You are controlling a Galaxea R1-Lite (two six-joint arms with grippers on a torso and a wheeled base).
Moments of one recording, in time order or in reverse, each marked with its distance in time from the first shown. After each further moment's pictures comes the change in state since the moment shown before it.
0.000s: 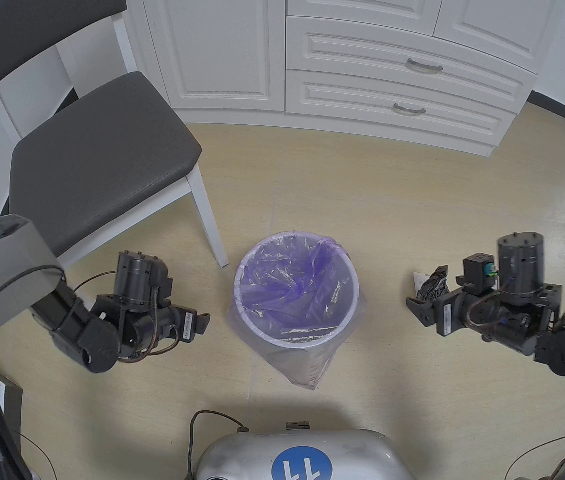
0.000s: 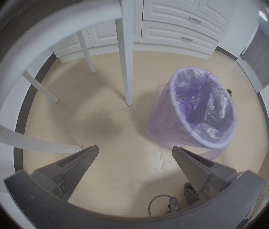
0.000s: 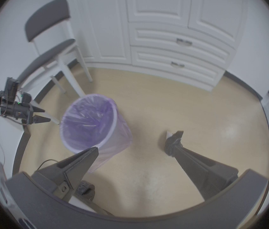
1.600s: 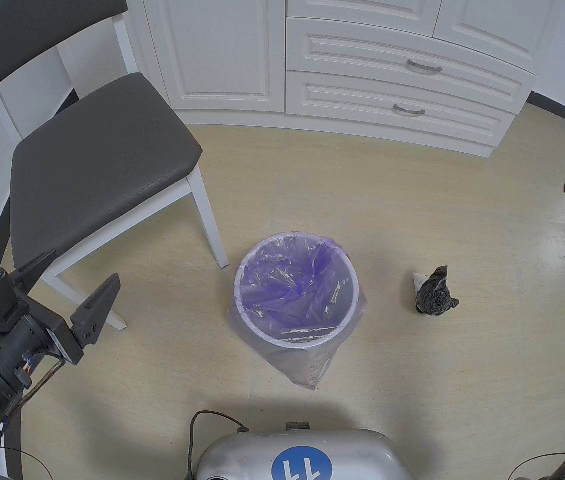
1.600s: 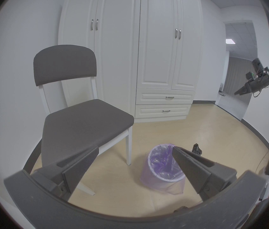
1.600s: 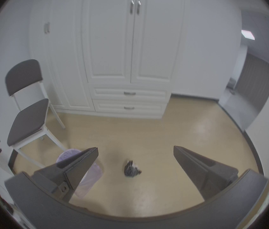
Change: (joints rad) left arm -0.164 -0.950 0.543 -0.254 0.071 0.124; right arm -0.202 -0.655 -0.403 0.804 -0.164 0.103
